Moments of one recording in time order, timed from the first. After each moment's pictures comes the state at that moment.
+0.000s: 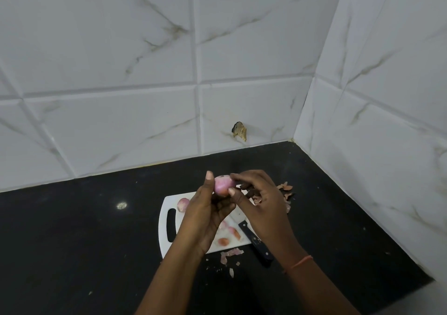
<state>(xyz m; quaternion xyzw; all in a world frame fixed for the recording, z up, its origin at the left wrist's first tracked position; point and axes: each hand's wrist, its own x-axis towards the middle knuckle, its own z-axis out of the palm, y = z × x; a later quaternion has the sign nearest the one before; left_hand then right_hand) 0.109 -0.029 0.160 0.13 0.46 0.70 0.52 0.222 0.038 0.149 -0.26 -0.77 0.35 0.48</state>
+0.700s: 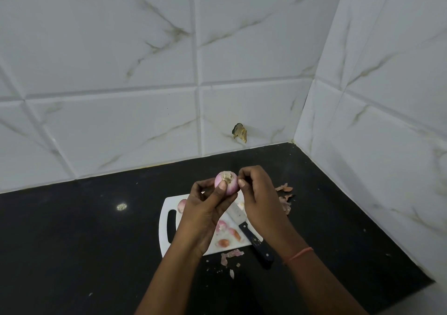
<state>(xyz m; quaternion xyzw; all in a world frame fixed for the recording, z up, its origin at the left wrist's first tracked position) 0.107 -0.031 0.158 0.12 0.39 0.76 0.51 0.212 0.050 0.151 -0.34 -0.81 0.27 0.39</state>
